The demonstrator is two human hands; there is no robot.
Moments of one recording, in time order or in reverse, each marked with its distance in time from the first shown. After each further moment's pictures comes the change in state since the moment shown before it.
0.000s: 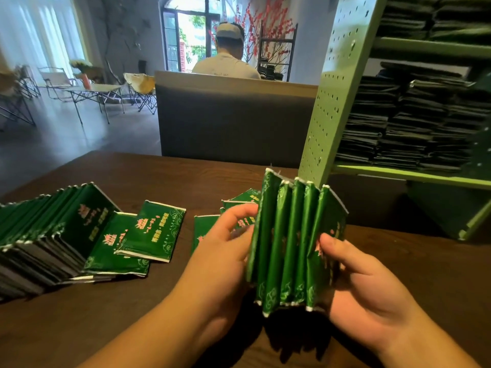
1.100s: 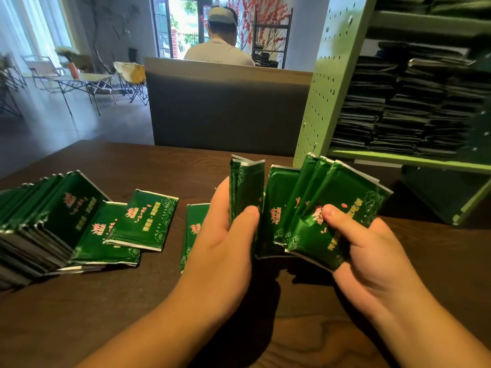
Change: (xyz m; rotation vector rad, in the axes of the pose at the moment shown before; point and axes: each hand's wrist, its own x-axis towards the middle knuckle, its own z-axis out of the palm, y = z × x) left_hand 0.006 -0.009 0.005 0.399 0.095 0.338; right_hand 0.004 -0.007 -0.001 -0.264 0.431 -0.315
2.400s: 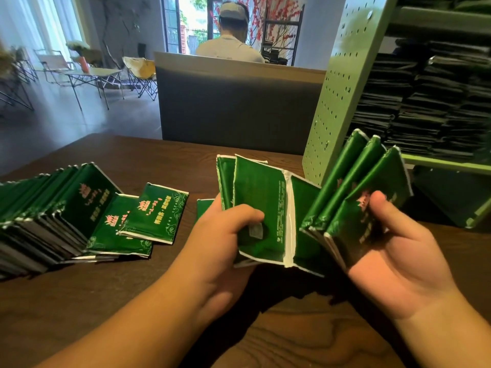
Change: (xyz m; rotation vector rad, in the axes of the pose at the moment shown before) left_hand -0.001 0.007 -0.011 -0.631 -0.092 -0.327; right_hand 0.016 -0.002 -0.018 0.385 -0.372 0.203
